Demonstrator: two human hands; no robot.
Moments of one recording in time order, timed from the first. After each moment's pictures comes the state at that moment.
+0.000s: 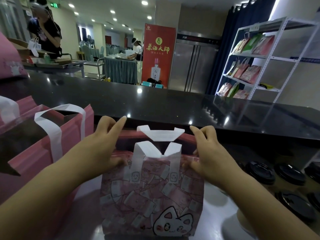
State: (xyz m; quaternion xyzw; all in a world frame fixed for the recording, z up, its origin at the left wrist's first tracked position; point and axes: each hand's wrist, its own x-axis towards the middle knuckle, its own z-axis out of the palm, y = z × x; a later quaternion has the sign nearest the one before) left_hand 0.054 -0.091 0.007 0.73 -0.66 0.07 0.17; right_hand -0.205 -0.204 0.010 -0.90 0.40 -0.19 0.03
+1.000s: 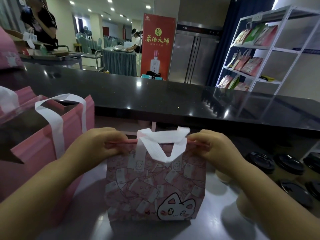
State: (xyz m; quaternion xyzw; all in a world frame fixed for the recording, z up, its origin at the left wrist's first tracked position) left_hand 0.070 -0.087 -0.016 0.60 -0.72 0.03 0.34; right_hand -0.220 -0.223 -0.004 -0.91 0.30 -0.26 0.10
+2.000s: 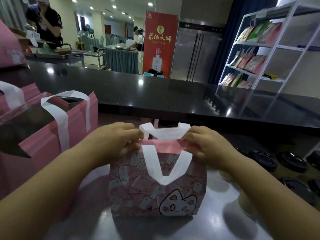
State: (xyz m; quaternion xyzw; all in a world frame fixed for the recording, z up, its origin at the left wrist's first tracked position) left_hand 0.052 -0.100 -0.005 0.59 -0.78 0.11 0.18; right_hand -0.205 -0.230 -0.008 -0.95 0.24 -0.18 -0.02
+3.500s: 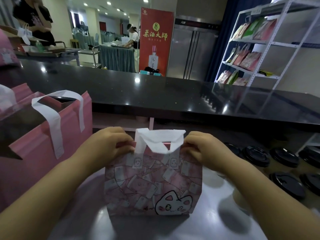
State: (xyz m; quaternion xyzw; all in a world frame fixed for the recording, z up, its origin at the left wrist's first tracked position) left_hand 0.048 -0.095 -0.021 0.62 -0.73 0.04 0.30; right_hand -0.216 -0.223 -0.014 -0.94 0.30 -0.18 0.07
